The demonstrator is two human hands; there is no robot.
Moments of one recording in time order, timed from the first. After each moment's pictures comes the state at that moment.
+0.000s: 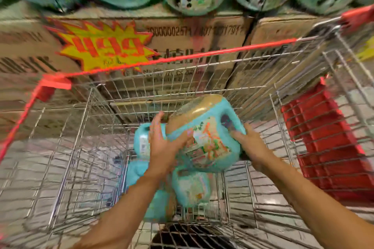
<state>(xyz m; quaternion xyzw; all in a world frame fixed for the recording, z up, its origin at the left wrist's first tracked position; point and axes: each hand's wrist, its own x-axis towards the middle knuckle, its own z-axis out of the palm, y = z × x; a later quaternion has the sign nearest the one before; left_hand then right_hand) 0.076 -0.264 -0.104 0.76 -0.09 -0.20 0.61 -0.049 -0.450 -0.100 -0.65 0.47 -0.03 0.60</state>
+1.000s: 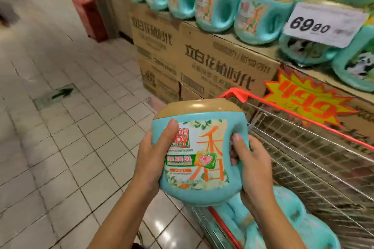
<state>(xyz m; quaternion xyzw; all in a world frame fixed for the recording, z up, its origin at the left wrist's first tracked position) 0.025 0.055 0.048 0.59 0.16 0.02 0.79 0.051 -0.123 0.031 -0.64 0.08 -0.03 0.77</state>
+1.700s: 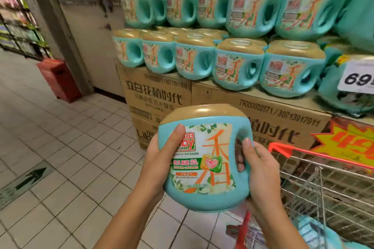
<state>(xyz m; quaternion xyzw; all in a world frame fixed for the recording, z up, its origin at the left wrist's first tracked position) 0.257 0.293 0.091 0.60 0.00 -0.06 0.80 0.232 0.112 0.076 -0.55 0.11 -0.16 0.81</state>
